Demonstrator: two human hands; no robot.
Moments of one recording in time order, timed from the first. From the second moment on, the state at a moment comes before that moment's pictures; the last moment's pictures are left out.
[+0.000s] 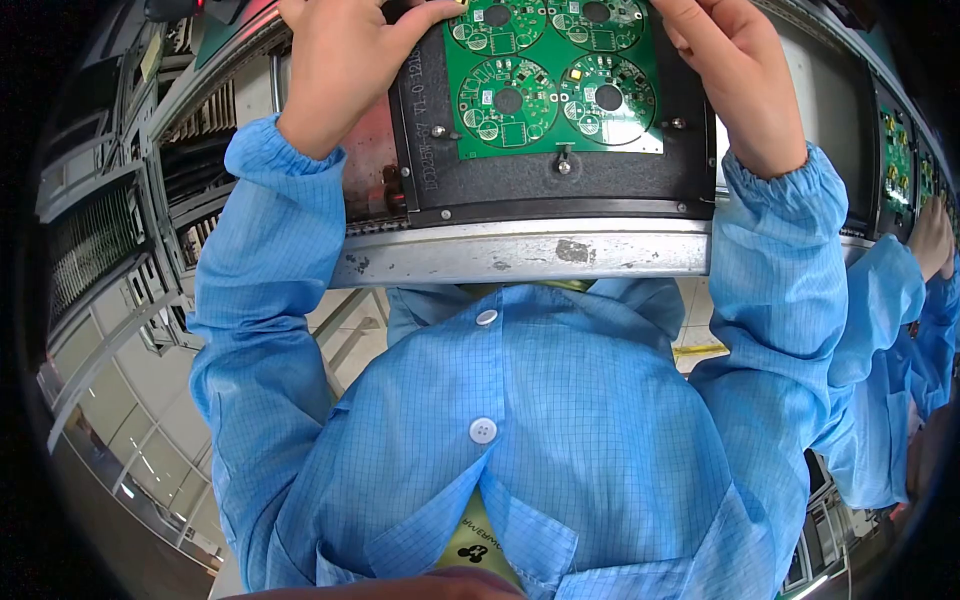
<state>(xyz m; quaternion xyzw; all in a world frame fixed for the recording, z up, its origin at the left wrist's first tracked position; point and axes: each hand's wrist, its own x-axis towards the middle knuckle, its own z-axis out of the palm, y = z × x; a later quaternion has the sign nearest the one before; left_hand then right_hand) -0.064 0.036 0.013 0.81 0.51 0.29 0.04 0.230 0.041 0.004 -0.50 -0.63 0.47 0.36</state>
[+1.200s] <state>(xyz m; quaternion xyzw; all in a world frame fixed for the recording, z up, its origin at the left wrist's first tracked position) -0.058 0.039 -0.001 0.83 0.47 0.30 -0.01 0.210 0.025 0.009 -0.48 -0.63 0.50 0.35</state>
